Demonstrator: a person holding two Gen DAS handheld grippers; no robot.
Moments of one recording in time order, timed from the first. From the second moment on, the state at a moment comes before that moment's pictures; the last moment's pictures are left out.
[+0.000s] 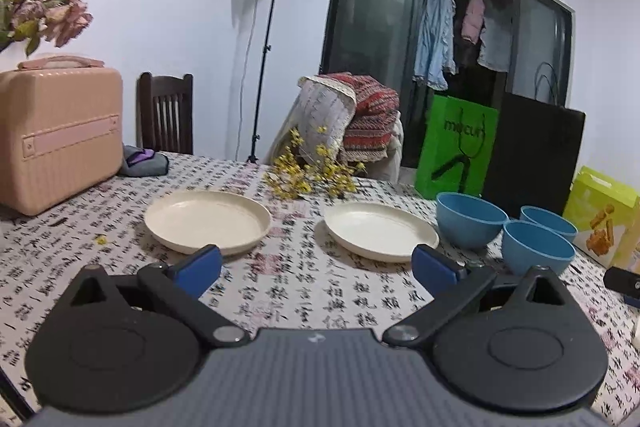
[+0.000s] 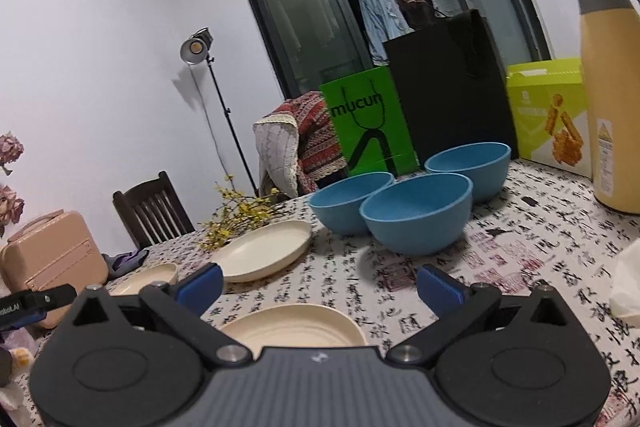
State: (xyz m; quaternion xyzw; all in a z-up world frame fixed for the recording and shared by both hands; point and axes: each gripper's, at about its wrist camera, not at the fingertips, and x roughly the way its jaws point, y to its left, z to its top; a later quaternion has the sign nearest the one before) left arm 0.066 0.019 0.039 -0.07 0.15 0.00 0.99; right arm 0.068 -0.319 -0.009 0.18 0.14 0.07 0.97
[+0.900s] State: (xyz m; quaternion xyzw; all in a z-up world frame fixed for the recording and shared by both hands) left arm 0.092 0.095 0.063 -0.11 0.17 0.04 0.98; right arm 0.126 -0.227 0.028 0.15 0.16 0.13 0.97
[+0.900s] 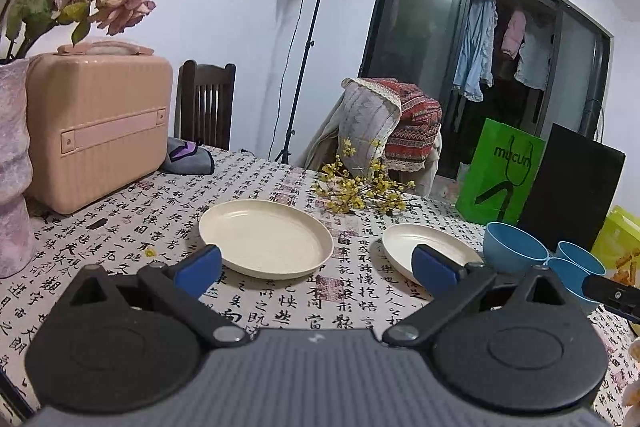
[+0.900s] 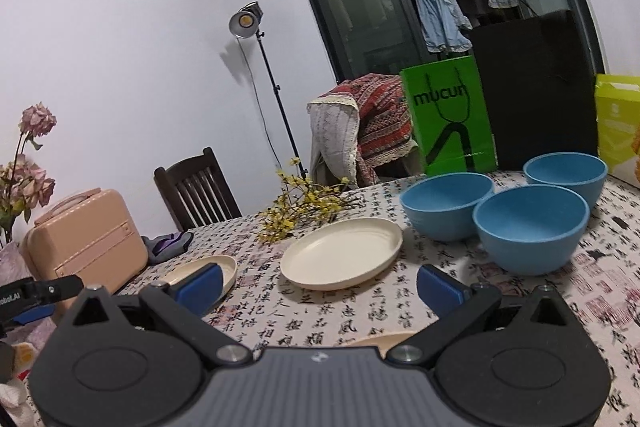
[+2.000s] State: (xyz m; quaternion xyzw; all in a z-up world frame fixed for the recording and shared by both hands) left arm 0.164 0.152 0.078 -0.11 0.18 0.07 0.97; right arm 0.212 -0.119 0.063 0.16 0.21 0.17 0.95
